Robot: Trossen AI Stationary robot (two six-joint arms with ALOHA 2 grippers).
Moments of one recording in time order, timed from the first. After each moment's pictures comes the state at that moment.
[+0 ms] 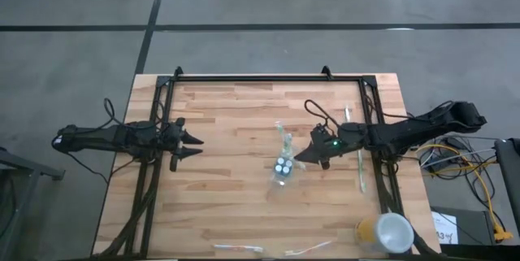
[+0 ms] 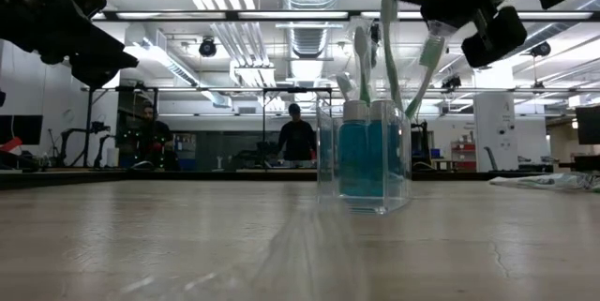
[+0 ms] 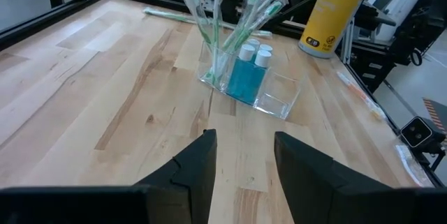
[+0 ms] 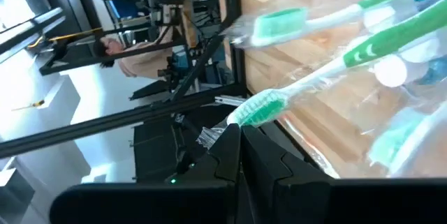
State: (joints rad) left arm -0.07 0.22 0.24 -0.35 -0.05 -0.25; right arm 0.14 1.08 0.55 0.27 -0.08 1.76
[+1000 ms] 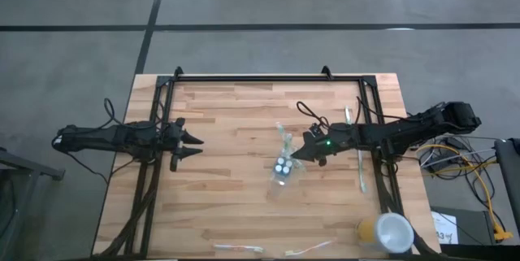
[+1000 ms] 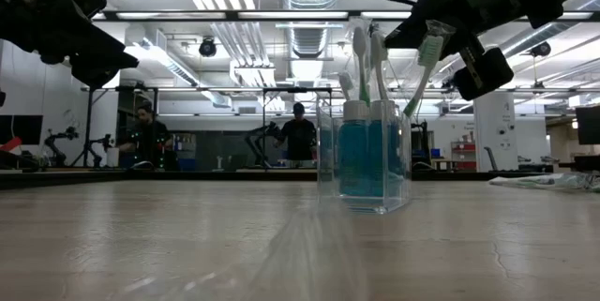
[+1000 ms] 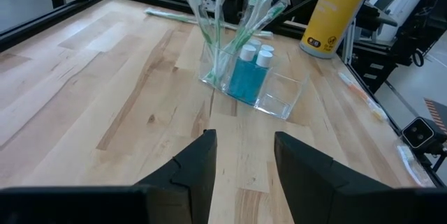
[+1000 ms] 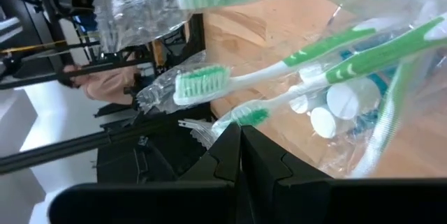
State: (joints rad) left arm -0.07 0.22 0.24 -0.35 -0.05 -0.25; right arm 0.08 1.18 0.53 0.26 -0.08 1.69
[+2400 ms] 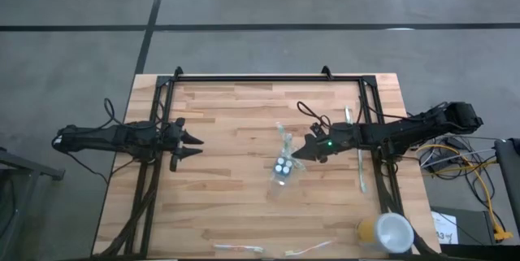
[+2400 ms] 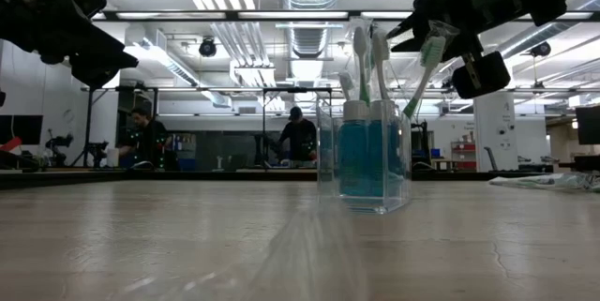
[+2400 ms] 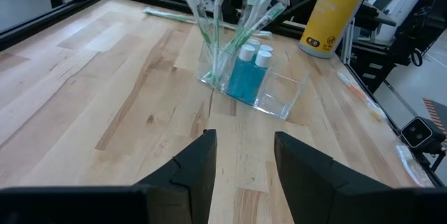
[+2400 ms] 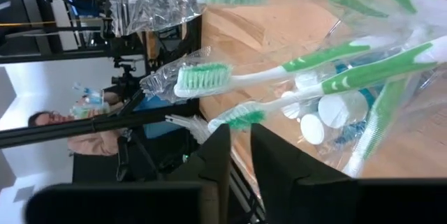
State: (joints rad) left arm -0.07 0.22 0.24 -0.35 -0.05 -0.25; right arm 0.08 1.15 0.53 0.23 -0.08 1.57
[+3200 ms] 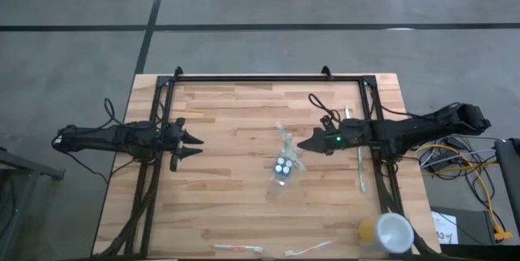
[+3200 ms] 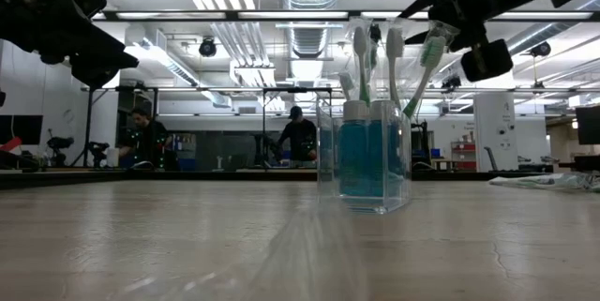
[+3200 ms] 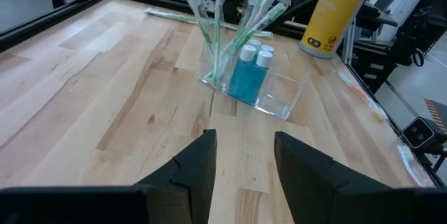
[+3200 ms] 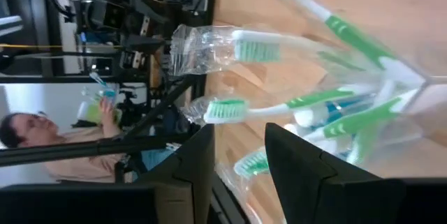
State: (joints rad) left arm -0.07 0.22 0.24 -0.35 -0.05 -0.25; right arm 0.08 1.00 0.55 0.07 0.06 1.50
